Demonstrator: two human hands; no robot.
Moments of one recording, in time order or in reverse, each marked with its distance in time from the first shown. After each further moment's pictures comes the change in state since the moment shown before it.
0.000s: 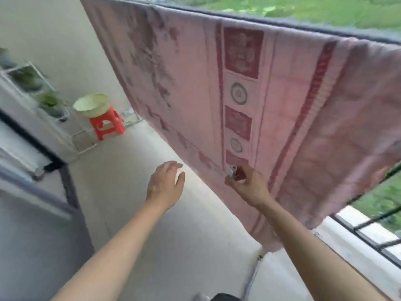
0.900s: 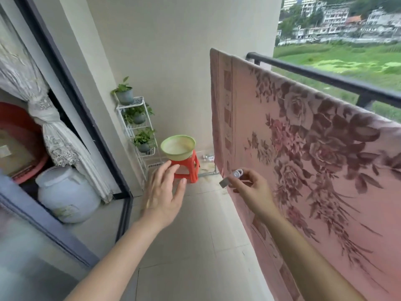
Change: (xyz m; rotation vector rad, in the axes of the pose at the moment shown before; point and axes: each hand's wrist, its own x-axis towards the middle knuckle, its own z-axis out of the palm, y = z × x) left_hand 0.456 -0.393 -0.190 0.135 0.411 -0.312; right_hand 0.579 -0.345 0.358 0.517 -0.359 -0.227
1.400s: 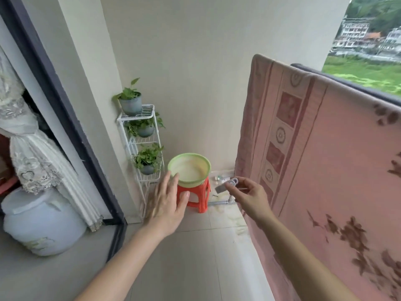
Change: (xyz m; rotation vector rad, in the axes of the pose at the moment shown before) left_hand 0.319 -0.248 0.141 0.045 -0.132 -0.157; right_hand 0.392 0.058 0.191 -0.137 -0.072 0.057
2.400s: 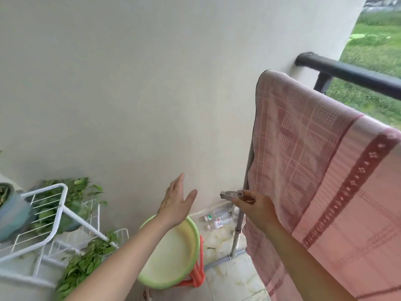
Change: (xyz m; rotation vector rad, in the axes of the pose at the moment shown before) left_hand 0.693 -0.008 0.247 -0.278 -0.429 -0.004; right_hand 0.638 0.088 -0.022 0.002 0.192 0.216
